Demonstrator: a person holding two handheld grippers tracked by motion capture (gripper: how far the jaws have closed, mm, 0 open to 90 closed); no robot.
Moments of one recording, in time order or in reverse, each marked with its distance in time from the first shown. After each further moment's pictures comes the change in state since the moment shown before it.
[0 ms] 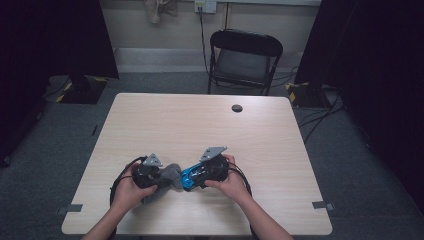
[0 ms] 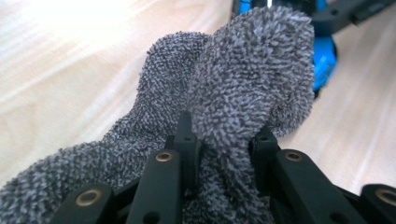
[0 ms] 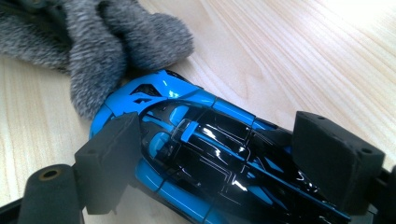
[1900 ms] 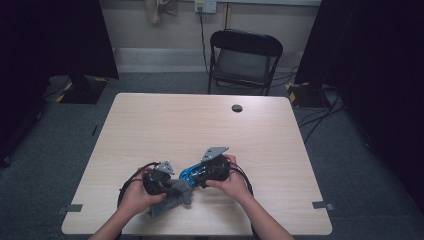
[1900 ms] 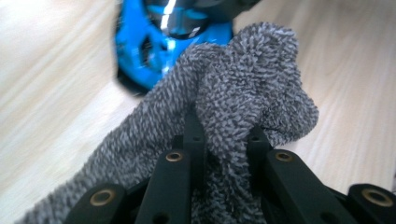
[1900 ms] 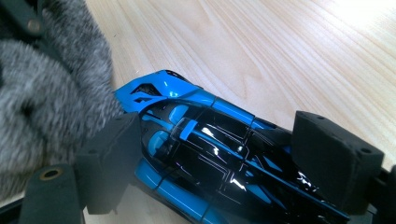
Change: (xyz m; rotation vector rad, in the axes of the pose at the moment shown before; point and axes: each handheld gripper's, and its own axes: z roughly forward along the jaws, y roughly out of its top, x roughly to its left) left arm -0.030 0.009 0.005 0.094 -0.175 0.040; right arm -0.003 -0.003 -0.001 -0.017 0.010 -0.002
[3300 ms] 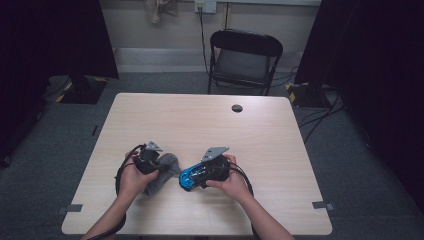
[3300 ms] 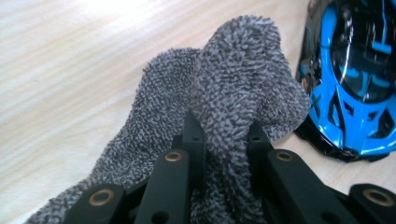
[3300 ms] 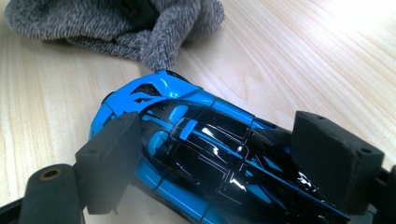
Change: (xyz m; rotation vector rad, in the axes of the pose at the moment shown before) left arm 0.052 0.010 -0.008 -0.079 0.269 -0.154; right arm 0.000 -0.001 0.000 -0.007 0.003 -0.001
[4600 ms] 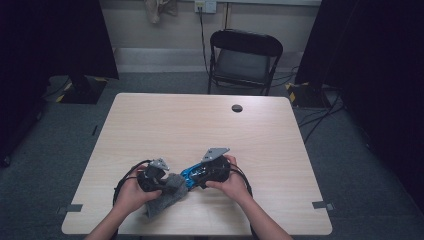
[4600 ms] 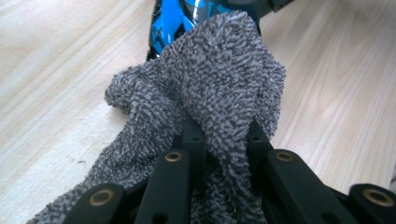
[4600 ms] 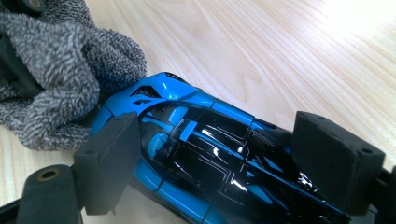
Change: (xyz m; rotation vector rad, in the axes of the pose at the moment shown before) left arm -0.040 -0.018 -0.016 0.090 -0.248 0.084; right arm 0.002 -0.002 0.000 -0.019 -0.013 0.006
